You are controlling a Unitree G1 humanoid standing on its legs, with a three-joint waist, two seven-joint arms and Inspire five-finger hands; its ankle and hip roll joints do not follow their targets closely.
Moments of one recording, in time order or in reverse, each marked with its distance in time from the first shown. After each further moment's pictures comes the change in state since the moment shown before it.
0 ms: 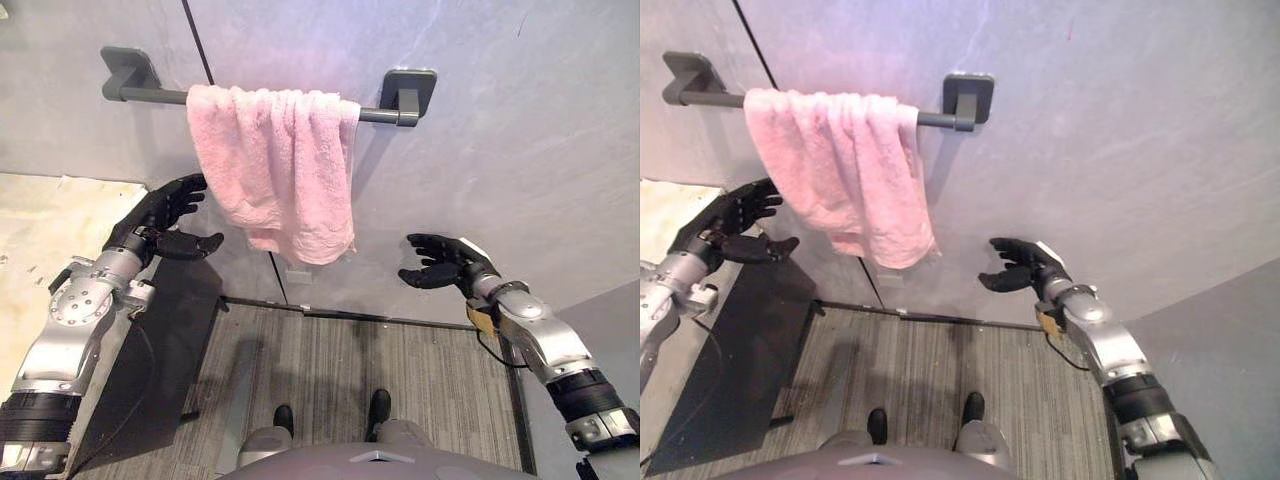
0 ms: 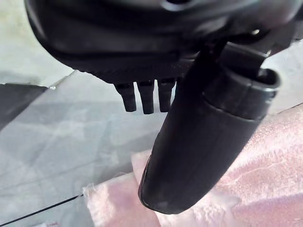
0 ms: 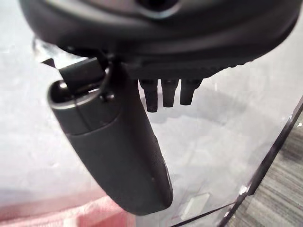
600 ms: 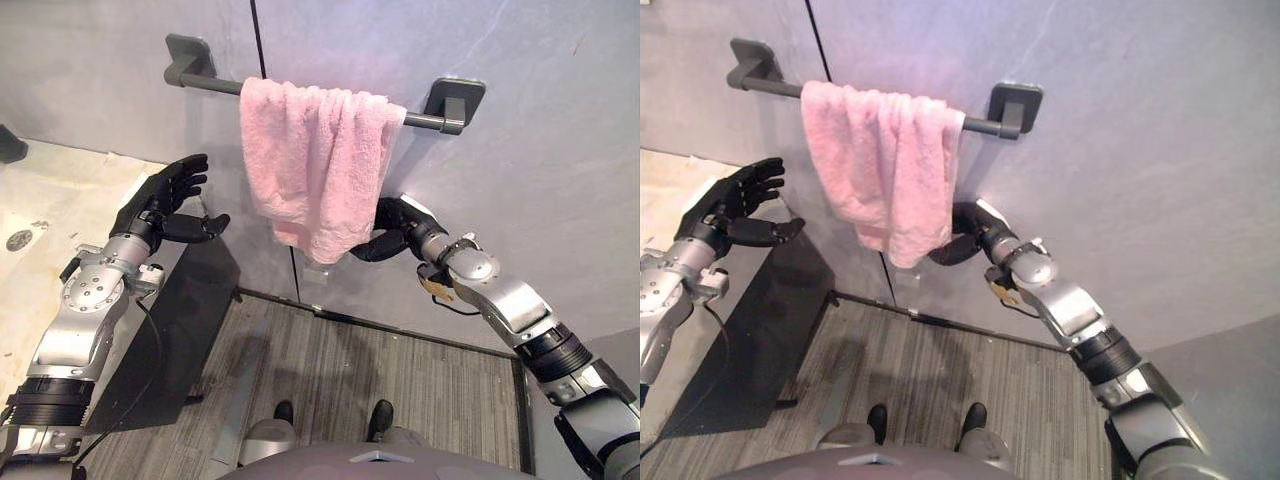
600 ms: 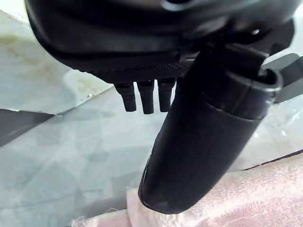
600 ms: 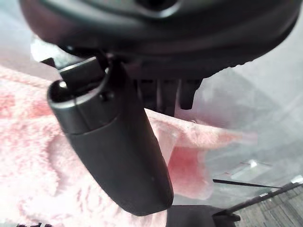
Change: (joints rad) left arm -0.072 -0.020 -0.019 -0.001 -0.023 0.004 0.074; right arm -0.237 0.010 0.200 -0.187 -0.036 0.094 -0.072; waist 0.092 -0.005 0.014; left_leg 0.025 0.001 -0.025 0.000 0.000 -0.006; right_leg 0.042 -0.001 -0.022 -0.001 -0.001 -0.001
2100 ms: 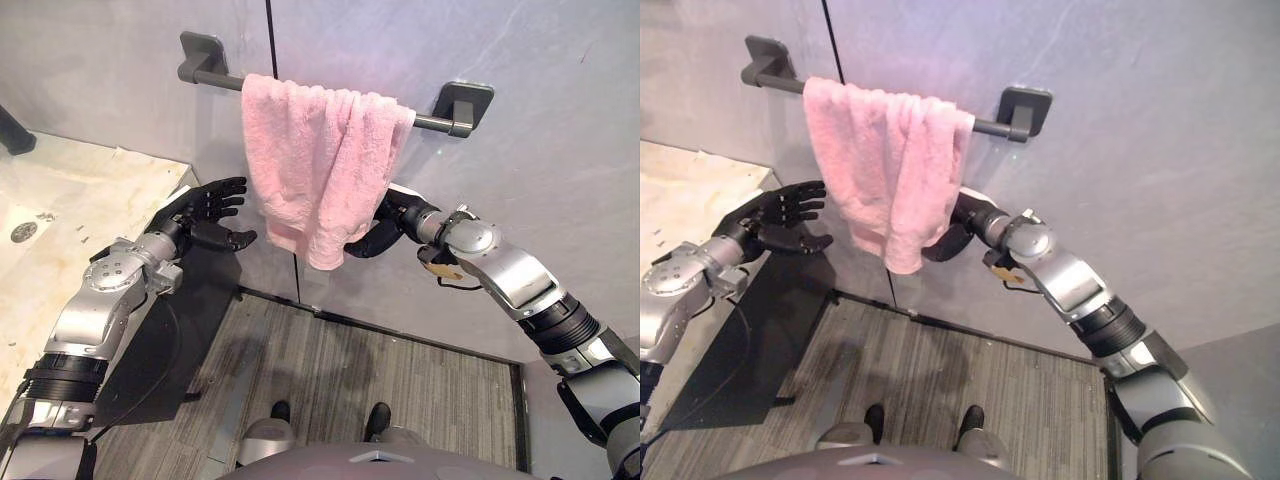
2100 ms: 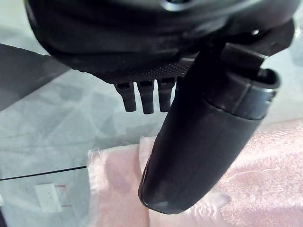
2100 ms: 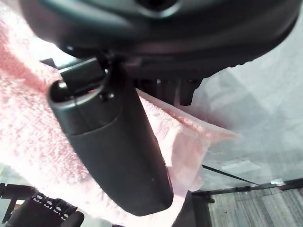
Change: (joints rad) left arm -0.111 0.000 -0.086 0.080 -0.062 0.168 -0.175; right arm -0.144 -0.051 0.036 -0.042 -0.078 0.158 0.225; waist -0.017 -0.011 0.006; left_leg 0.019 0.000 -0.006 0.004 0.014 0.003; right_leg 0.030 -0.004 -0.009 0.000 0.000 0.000
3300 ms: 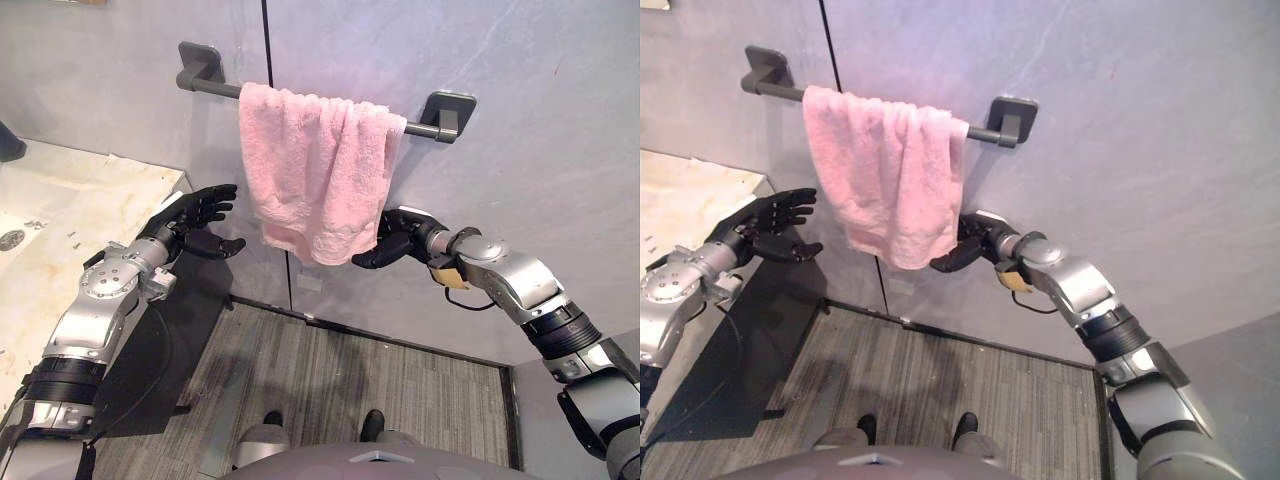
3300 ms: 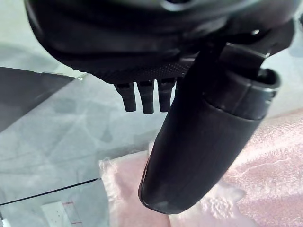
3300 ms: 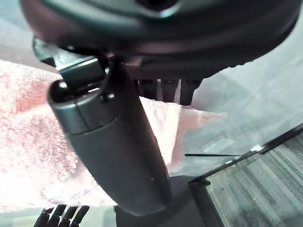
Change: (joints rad) left arm 0.009 0.001 0.000 0.057 0.126 -0.086 -0.023; right arm 0.066 0.027 -0.075 0.123 0.193 0.046 -0.021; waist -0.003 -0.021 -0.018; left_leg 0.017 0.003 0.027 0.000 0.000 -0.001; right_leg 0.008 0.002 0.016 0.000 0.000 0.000
